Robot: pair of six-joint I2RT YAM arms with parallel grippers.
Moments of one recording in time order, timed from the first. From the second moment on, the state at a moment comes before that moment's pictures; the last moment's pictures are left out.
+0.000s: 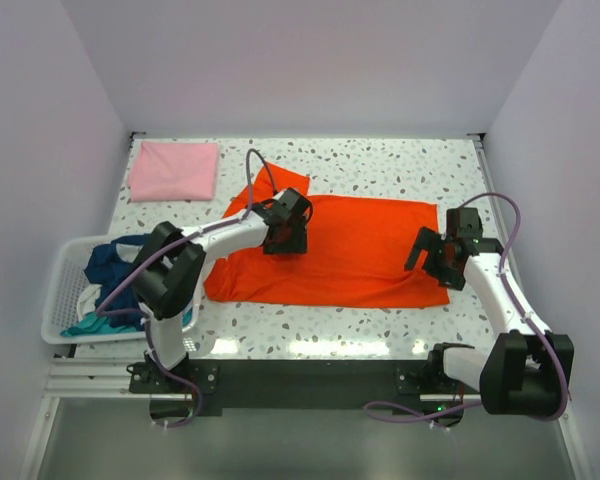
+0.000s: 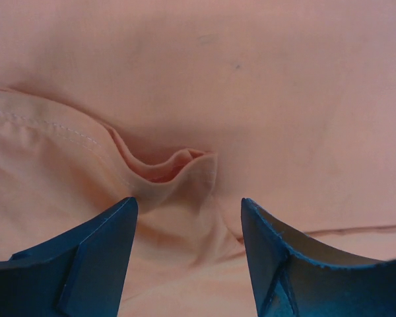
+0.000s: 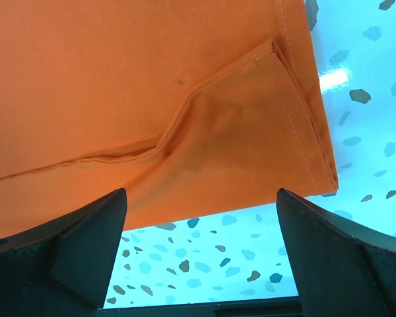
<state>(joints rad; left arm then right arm) -0.69 1.85 1.26 -0.51 -0.18 -0.67 -0.04 1.17 0.78 -0.75 -0.03 0.41</state>
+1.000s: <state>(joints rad) -0.70 1.99 1.39 -0.55 -0.24 -0.65 -0.04 1.17 0.78 -0.75 -0.02 0.41</state>
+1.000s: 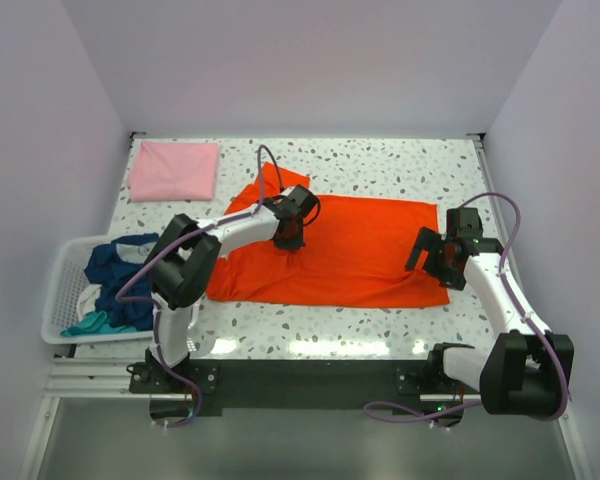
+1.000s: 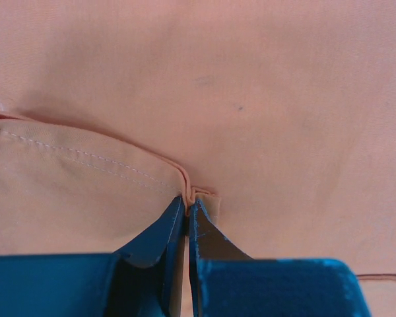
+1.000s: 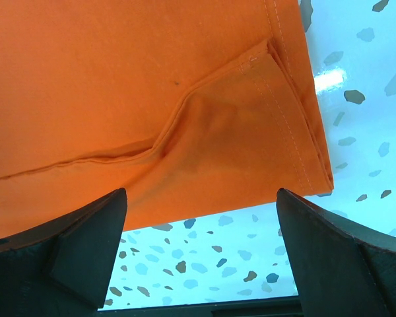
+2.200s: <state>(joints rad) -0.55 1.99 1.76 -0.53 -0.24 -0.49 -0.04 1.18 0.88 -0.76 0.00 0.41</state>
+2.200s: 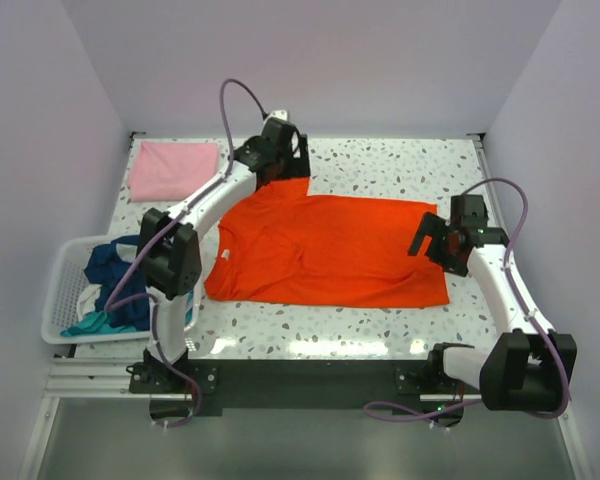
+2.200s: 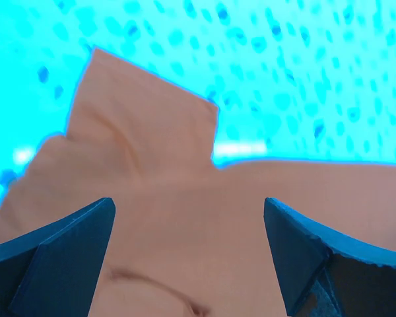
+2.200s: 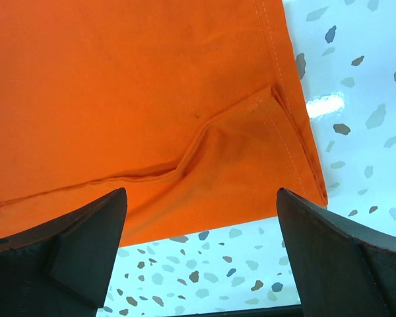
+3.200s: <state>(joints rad) -0.36 2.69 2.42 -0.49 -0.38 -0.36 -0.04 1.19 0.89 -0.75 -0.01 0.41</state>
